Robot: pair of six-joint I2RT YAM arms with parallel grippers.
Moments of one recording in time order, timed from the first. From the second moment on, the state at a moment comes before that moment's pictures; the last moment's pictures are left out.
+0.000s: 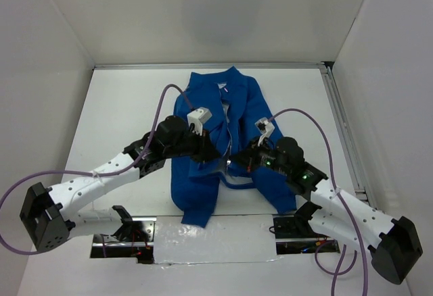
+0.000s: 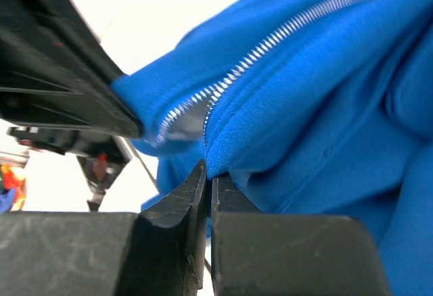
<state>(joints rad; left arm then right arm) -0.80 1.19 0.93 -0.22 0.27 -0.51 0.67 0.81 0.46 0.09 -0.30 0.53</state>
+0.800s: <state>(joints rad) -0.86 1.07 0.75 0.07 0.07 -0.84 0.70 0.79 0.39 0.40 -0.24 0.65</state>
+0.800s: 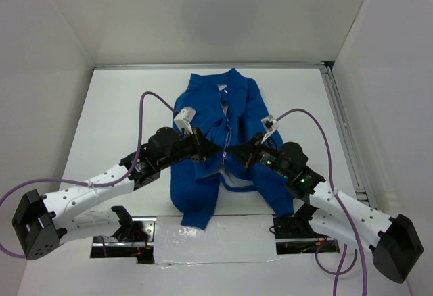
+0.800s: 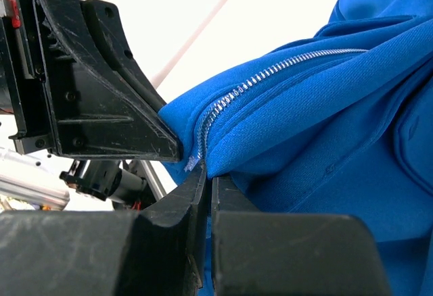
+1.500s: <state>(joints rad) -0.86 1.07 0.75 0.09 0.04 -0.88 0.70 0.77 0.37 0.44 -0.25 0.65</state>
